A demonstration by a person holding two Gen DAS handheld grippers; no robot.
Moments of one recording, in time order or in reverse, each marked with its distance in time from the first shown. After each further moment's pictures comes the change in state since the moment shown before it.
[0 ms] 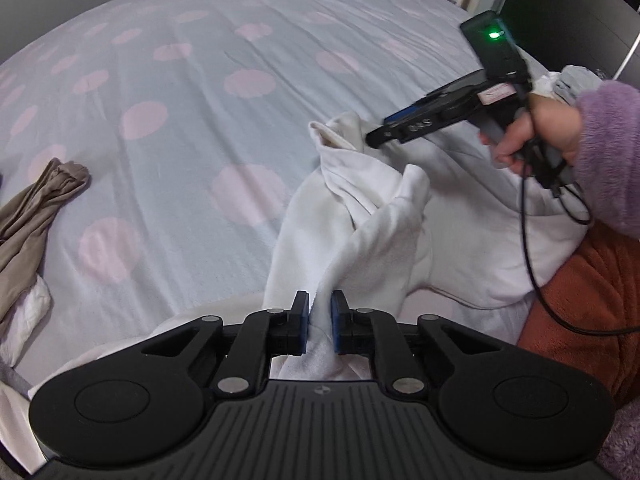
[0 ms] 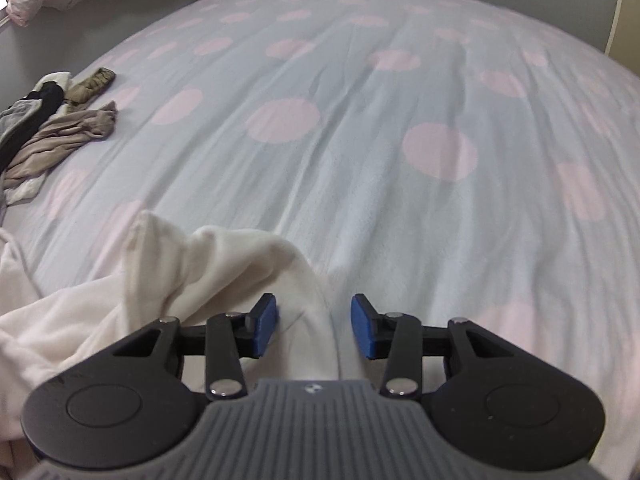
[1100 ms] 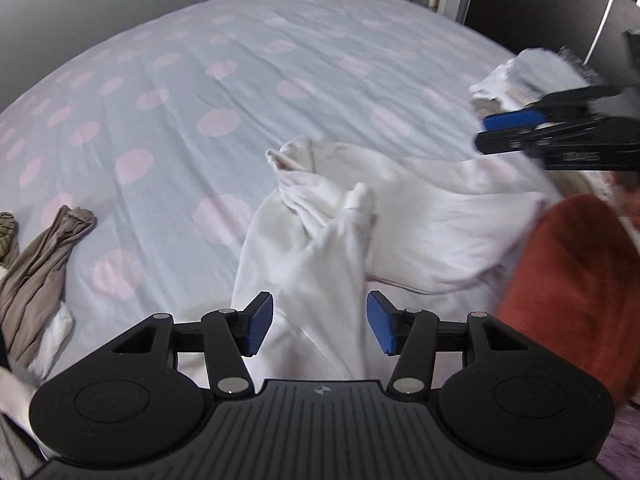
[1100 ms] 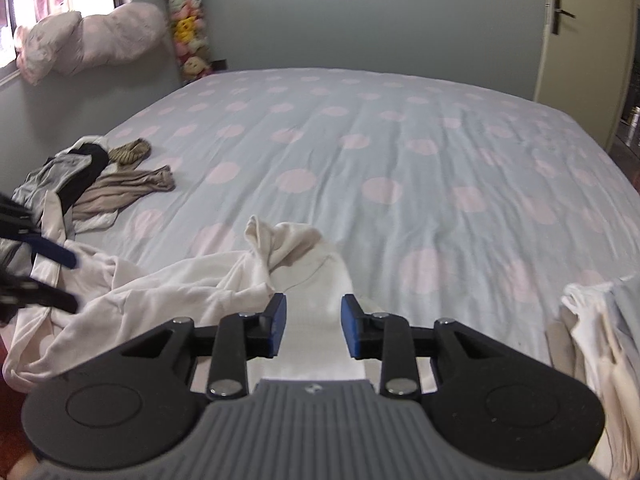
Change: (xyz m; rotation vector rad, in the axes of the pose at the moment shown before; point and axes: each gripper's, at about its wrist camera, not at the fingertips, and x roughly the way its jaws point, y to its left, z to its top) left arm -0.037 -0.050 -0.008 0.111 -0.036 0.059; right arm -0.211 0.058 -0.095 0.042 -0.224 -0.107
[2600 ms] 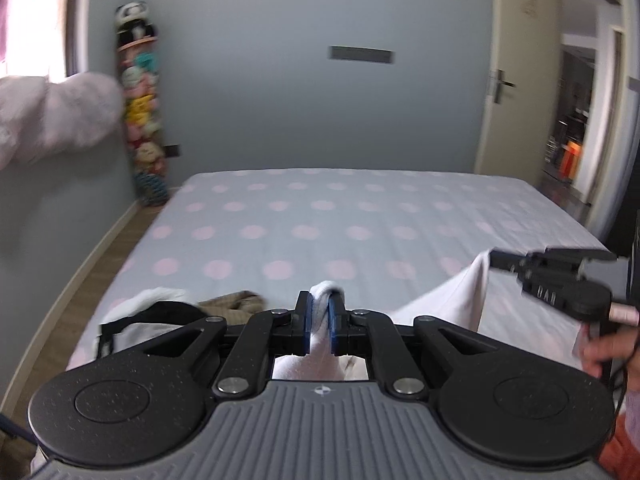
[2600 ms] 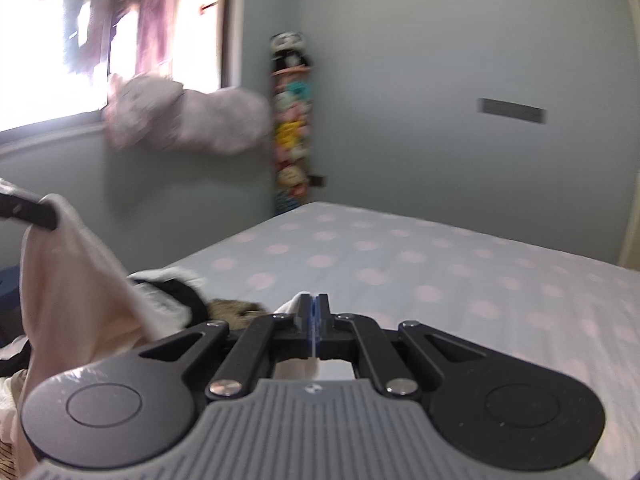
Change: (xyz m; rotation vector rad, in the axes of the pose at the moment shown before) left arm -0.256 0.154 -0.018 -0.388 -0.463 0.372; right arm 0.045 0.175 0.189 -0.133 -0.397 0.136
